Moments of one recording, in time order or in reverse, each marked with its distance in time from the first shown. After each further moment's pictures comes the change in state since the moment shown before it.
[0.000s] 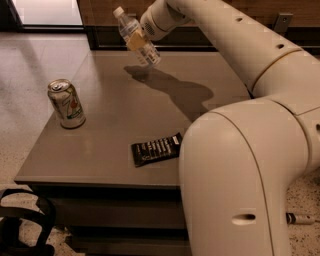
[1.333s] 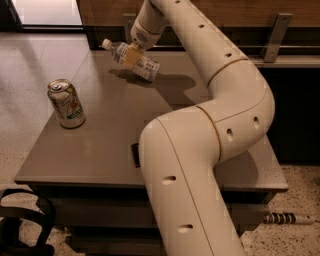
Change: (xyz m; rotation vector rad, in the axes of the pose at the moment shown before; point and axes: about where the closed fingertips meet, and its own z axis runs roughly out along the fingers) arm 0.031 0.037 0.040 -0.232 0.261 -0.134
